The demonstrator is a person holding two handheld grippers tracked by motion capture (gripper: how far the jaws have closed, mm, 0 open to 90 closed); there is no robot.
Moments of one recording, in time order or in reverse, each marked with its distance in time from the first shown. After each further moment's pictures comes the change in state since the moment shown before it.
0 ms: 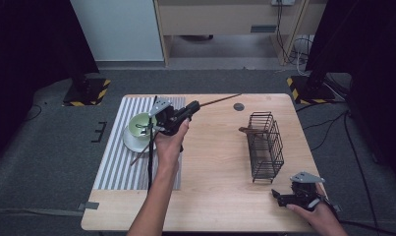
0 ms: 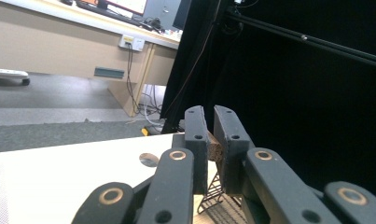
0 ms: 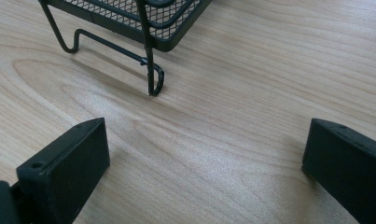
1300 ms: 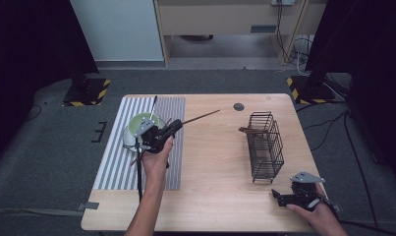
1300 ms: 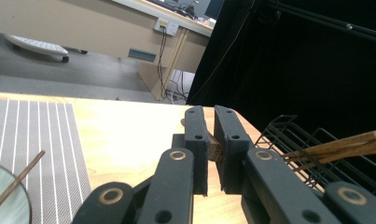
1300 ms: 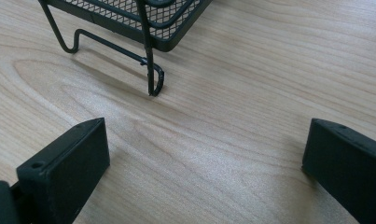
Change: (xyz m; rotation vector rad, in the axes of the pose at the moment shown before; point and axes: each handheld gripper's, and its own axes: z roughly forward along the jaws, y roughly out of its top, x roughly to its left) left arm 0.041 -0.055 -0.040 0.030 0.116 -0.056; right arm 0.000 0.000 0.000 0.000 0.000 -0.001
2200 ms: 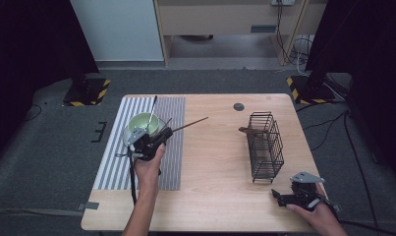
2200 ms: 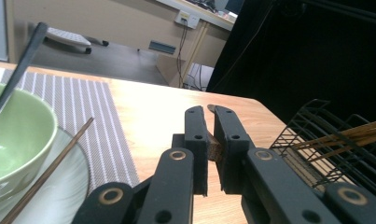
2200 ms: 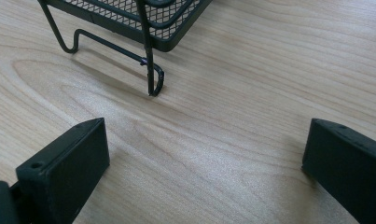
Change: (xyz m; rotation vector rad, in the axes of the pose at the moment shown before) left arm 0.028 -0.022 -0.019 0.015 0.075 -0.018; right arm 0.000 0.000 0.000 -0.001 -0.002 0.000
